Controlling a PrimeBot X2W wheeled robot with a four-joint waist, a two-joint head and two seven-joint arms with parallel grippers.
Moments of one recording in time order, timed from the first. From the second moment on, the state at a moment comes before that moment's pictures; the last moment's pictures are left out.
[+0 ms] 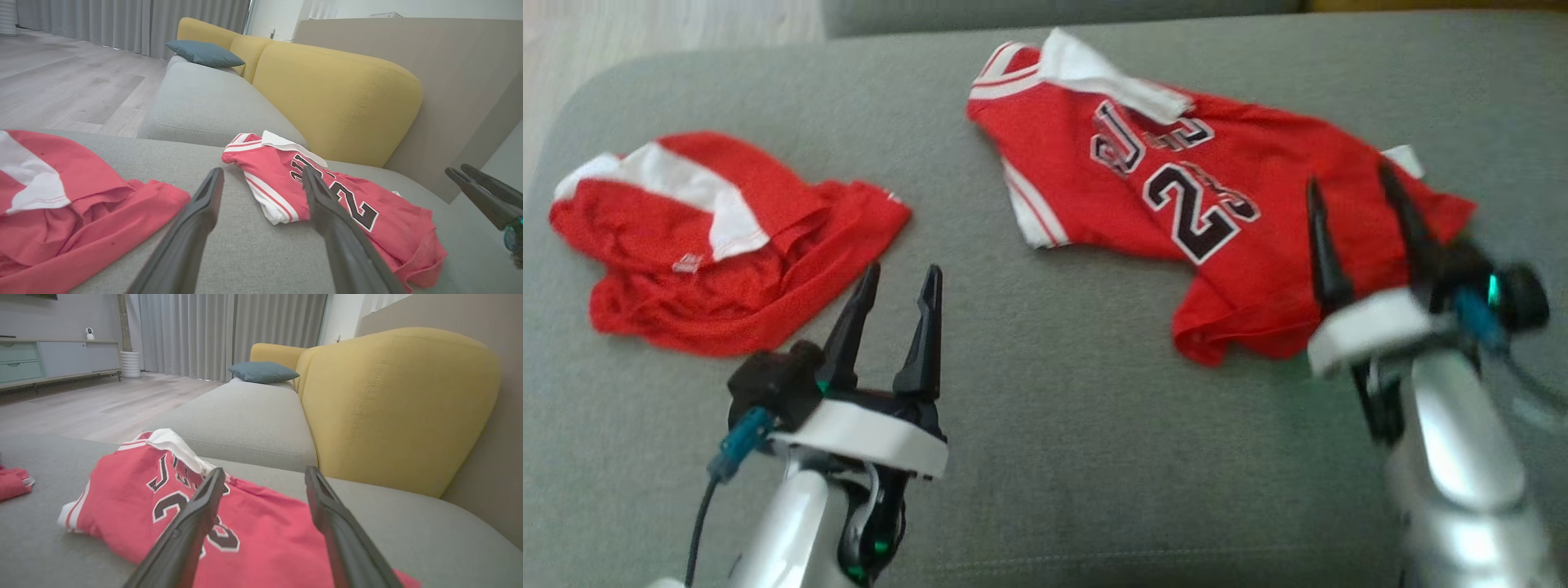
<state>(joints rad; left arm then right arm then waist) -0.17 0.05 -0.31 0.16 -0.35 -0.03 -0.26 -0.49 -0.08 0.01 0.56 -0.10 0.12 -0.25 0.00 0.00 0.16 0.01</state>
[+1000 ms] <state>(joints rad) -0.10 0.05 -0.34 0.16 -0.34 -0.04 -0.26 -0.06 -0.05 0.18 0.26 0.09 0.12 -0.25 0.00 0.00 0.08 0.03</state>
